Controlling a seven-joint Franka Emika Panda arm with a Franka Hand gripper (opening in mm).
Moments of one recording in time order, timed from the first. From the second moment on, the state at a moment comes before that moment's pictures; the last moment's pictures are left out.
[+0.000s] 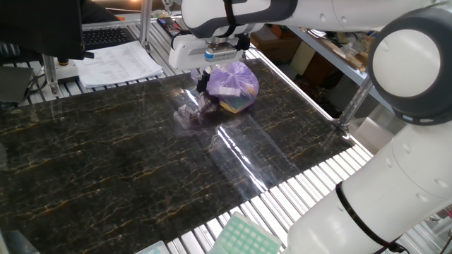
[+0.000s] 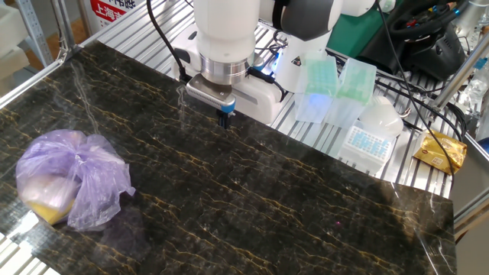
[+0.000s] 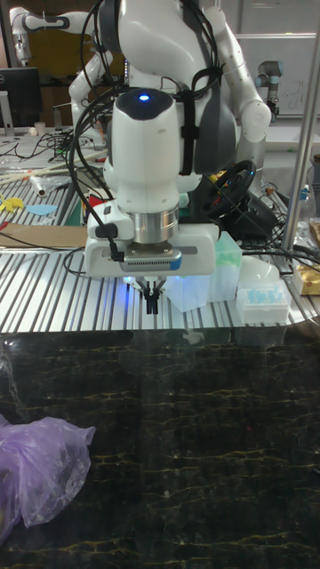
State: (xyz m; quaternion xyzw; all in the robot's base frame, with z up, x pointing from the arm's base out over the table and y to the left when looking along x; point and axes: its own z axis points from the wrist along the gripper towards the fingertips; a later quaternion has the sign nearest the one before) arm 0.499 0.000 0.298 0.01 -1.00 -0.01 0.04
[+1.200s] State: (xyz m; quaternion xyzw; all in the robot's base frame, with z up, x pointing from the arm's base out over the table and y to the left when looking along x) arm 0.499 0.000 0.298 0.02 -1.00 0.00 0.04
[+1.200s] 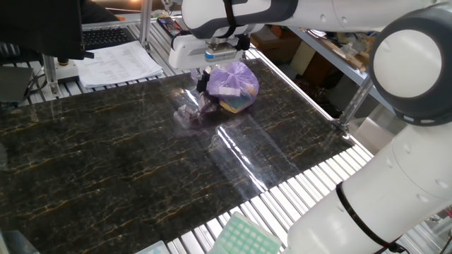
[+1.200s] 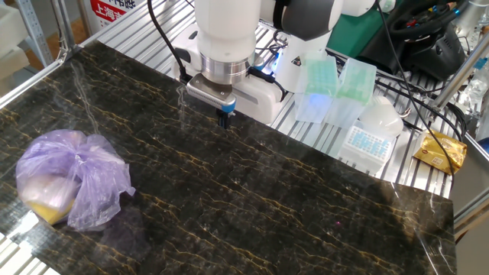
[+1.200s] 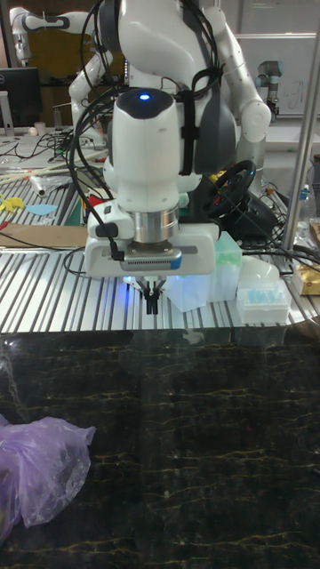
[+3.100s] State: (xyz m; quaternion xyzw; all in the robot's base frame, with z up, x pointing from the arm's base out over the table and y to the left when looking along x) arm 0.499 0.000 0.298 0.02 -1.00 0.01 0.02
